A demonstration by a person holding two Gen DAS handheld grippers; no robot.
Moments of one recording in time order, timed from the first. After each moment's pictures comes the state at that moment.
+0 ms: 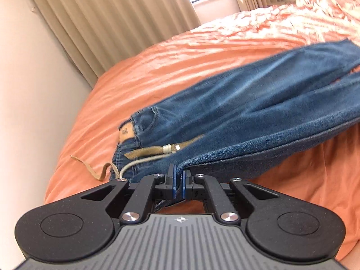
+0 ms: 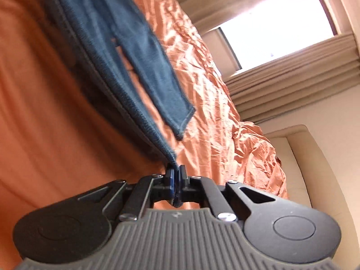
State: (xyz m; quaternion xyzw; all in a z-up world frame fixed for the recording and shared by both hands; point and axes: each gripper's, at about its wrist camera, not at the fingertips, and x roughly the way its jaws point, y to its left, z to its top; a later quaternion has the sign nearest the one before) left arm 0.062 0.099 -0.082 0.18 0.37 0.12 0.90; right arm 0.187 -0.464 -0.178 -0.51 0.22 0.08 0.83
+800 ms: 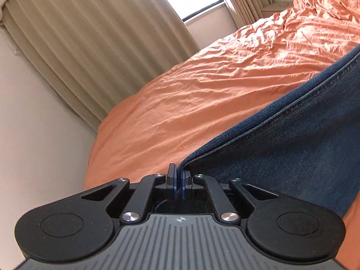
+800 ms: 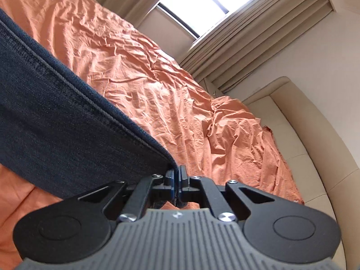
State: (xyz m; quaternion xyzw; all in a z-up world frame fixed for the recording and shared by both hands) left arm 0.256 0.137 -0.029 0.27 0.36 0.09 0.89; right arm 0.428 -0.394 -0.097 -0.38 0.31 -0.01 0.87
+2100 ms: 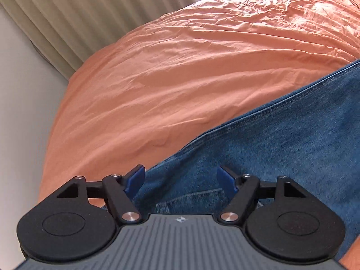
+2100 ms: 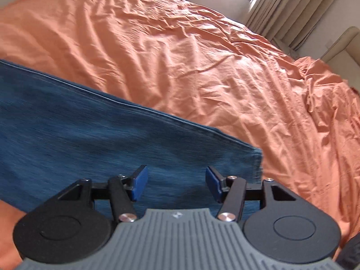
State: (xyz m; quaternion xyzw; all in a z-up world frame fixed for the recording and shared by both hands) left arm 0.320 0.189 -0.090 0.18 0.47 0.08 0.86; right arm 0.474 -0.274 -0.145 -0.17 0.44 0.15 0.87
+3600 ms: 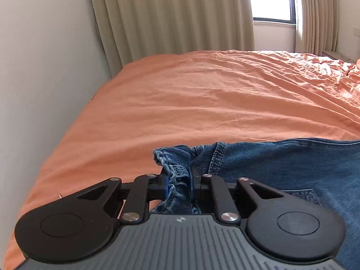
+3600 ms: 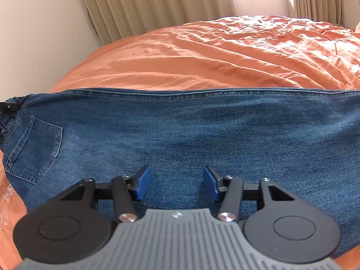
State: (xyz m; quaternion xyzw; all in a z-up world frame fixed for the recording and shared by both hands) left arm 0.255 0.339 -0.091 0.03 0.35 0.17 0.92; right arm 0.395 -0.074 -0.233 0.05 0.38 0.27 0.88
